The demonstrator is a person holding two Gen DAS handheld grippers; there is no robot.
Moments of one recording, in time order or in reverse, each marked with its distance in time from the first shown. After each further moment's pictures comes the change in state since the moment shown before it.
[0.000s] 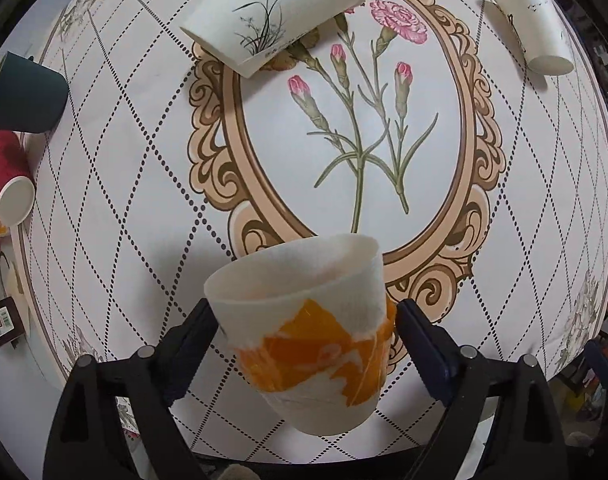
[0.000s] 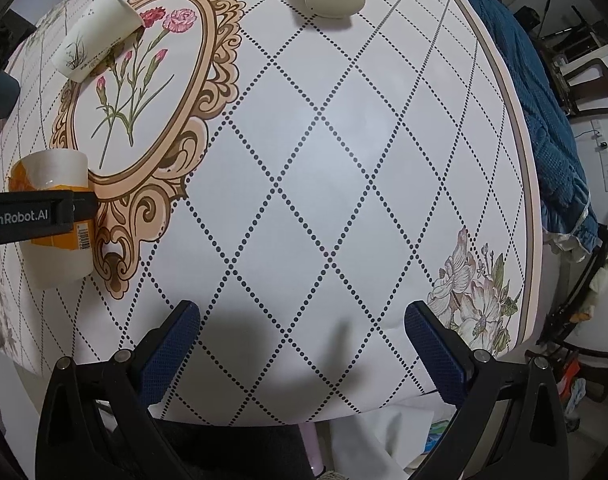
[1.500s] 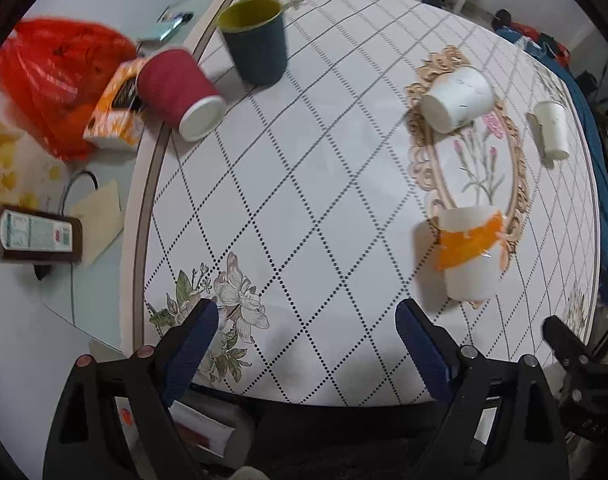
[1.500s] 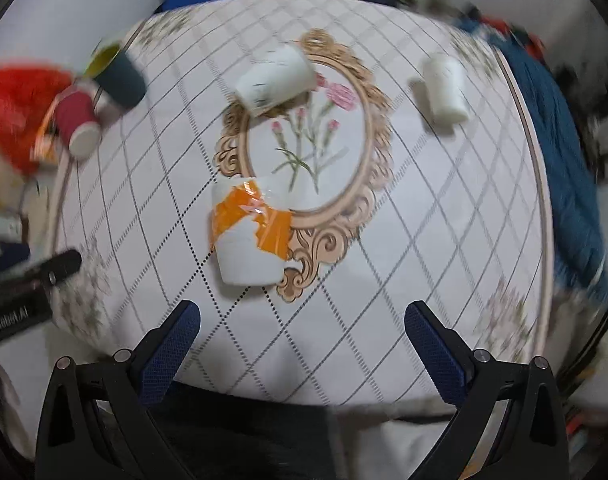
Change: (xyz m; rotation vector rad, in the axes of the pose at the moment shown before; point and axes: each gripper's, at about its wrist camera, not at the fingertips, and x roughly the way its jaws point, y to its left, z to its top) left arm -0.095 0.174 -0.121 -0.223 -0.217 -0.022; right arm -0.120 0.125 -0.021 -0.224 -0.155 0.080
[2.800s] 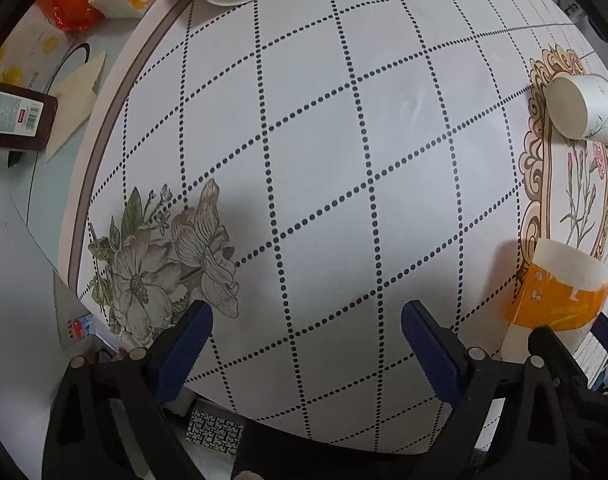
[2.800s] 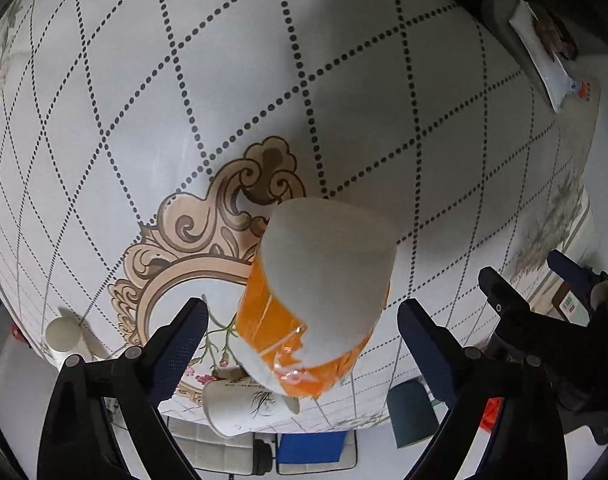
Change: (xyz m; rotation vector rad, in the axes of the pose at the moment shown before) left arm 0.110 0.028 -0.036 -0.328 0.204 0.073; right arm 0.138 0.020 -0.092 2.901 0.281 0.626
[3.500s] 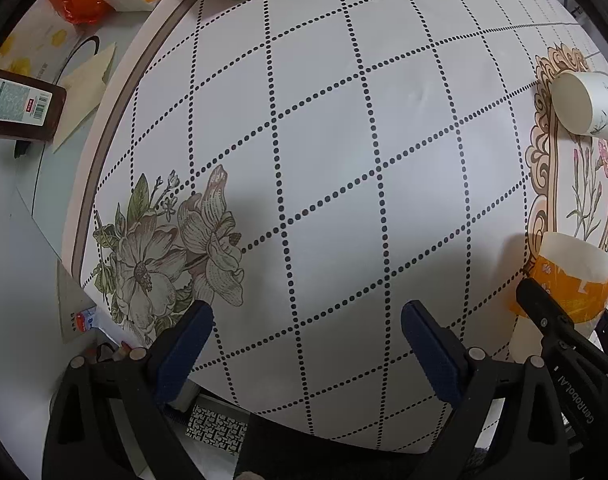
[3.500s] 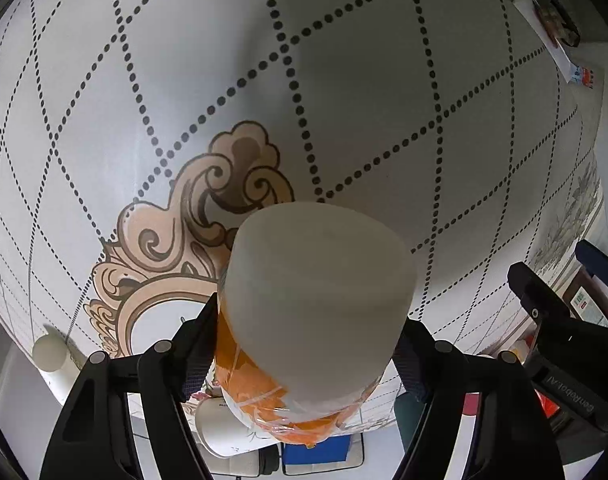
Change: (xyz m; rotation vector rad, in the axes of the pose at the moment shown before) left arm 0.007 -0.001 0.006 -0.026 0.011 0.033; right arm 0.045 -0.005 0.010 0.047 0.030 0.005
